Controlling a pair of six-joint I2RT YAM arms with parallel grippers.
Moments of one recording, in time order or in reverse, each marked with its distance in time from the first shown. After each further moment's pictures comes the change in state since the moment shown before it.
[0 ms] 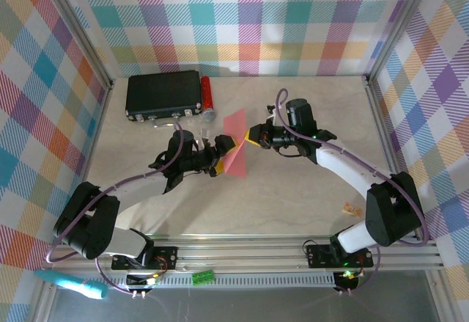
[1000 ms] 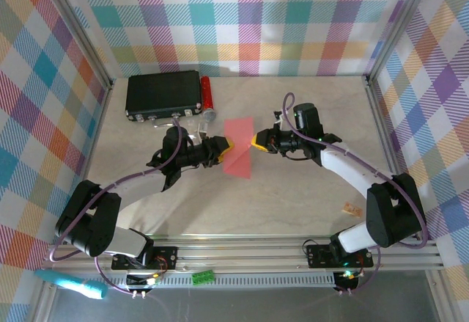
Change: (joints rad) left arm 0.053 0.013 0.000 0.117 0.094 -0.021; right arm -0.069 -0.015 -0.074 -0.006 -0.078 0.003
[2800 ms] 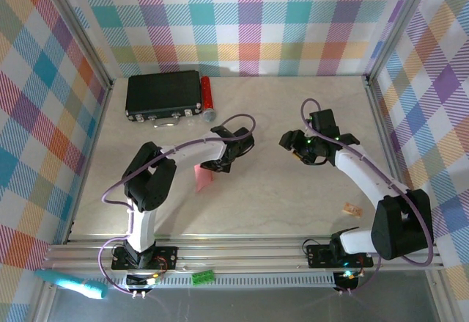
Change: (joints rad) left arm -0.333 0.561 0.805 -1.513 -1.140 0.649; right arm -0.124 -0.104 -0.006 -0.420 0.475 -0.130
